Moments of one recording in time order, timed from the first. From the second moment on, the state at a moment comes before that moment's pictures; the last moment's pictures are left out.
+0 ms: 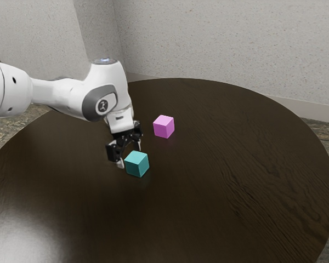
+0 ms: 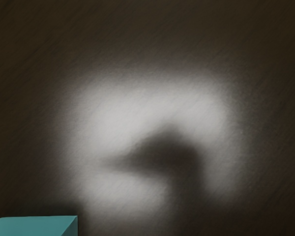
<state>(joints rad) 0.18 0.23 -0.28 -1.94 0.02 2.17 1.50</state>
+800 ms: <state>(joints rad) 0.21 0.55 -0.20 -1.67 0.02 2.21 1.63</state>
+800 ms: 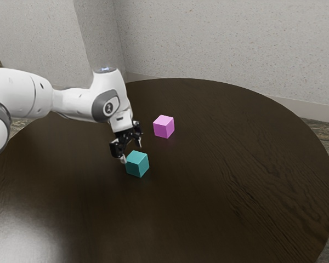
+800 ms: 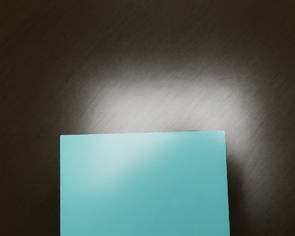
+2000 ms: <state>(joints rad) 0.20 0.61 -0.20 -1.35 0.02 2.08 1.67</state>
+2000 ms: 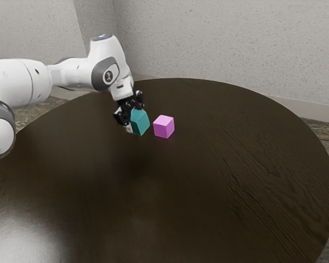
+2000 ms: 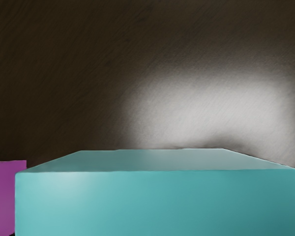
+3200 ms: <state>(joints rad) 0.12 1.20 -0.15 -0.41 -0.06 1.96 1.81</state>
